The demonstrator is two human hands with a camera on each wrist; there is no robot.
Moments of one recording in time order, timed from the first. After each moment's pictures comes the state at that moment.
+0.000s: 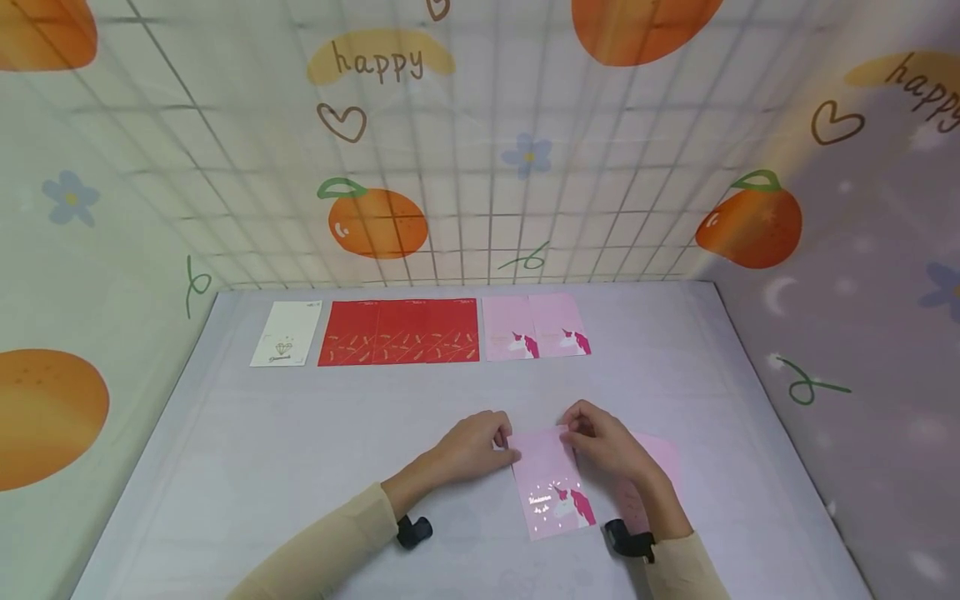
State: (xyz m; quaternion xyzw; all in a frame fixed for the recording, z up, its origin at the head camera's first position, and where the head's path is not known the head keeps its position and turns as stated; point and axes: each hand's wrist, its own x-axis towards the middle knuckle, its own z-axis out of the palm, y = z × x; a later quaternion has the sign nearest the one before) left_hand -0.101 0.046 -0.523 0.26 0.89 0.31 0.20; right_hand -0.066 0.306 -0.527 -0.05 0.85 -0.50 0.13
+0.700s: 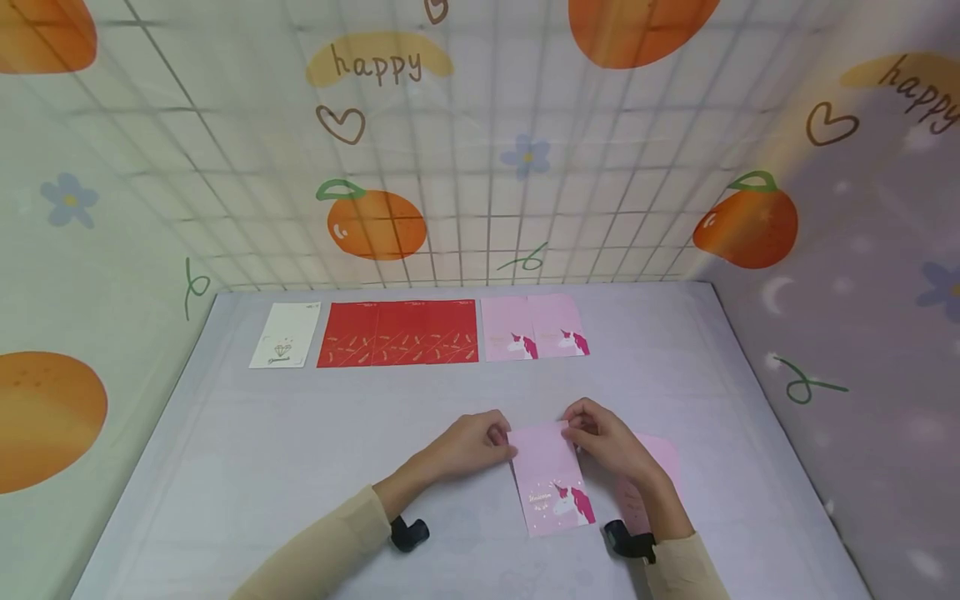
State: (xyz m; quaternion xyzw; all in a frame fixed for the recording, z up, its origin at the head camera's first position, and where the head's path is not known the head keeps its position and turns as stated) left_hand -0.103 0.038 -0.523 0.23 0.85 0.41 0.23; right_hand -0.064 0.311 -0.529 -0.05 0.83 -0.54 0.13
